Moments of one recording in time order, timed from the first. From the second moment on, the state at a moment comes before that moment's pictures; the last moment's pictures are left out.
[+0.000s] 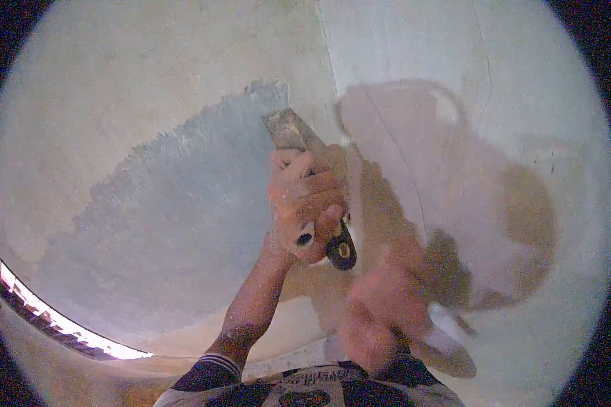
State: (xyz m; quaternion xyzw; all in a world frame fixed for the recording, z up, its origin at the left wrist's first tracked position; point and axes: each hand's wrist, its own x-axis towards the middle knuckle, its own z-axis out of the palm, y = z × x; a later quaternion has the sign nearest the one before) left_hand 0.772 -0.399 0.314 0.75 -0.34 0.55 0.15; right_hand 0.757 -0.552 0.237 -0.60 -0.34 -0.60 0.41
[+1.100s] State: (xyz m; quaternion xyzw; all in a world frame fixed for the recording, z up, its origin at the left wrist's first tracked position) left_hand 0.777 -0.395 0.327 0.73 -0.32 0.60 0.10; right_hand 0.769 -0.510 0.274 -0.49 -0.36 -0.40 0.68
